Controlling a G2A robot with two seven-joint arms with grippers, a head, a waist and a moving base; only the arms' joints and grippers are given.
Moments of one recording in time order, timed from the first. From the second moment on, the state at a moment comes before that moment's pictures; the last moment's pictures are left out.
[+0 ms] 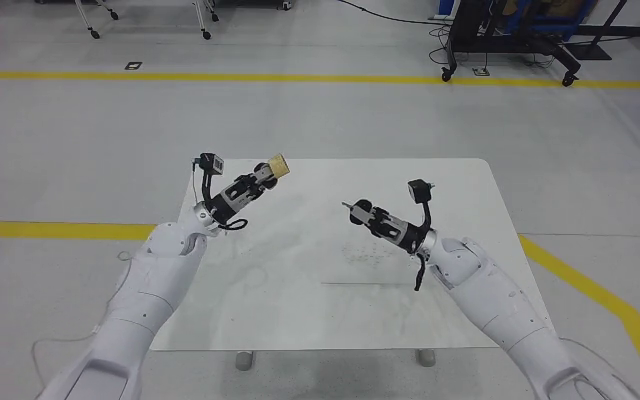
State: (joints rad) left arm 0.87 -1.18 -1.03 -0.91 -0.67 -0.68 -0.84; right arm -1.03 -1.12 0.88 -1.11 0.00 -0.95 0.29
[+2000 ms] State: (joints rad) left arm 0.89 -1.18 -1.03 -0.94 -0.61 -0.63 -0.94; right arm -1.02 -1.15 0.88 -1.06 0.18 -1.00 0.25
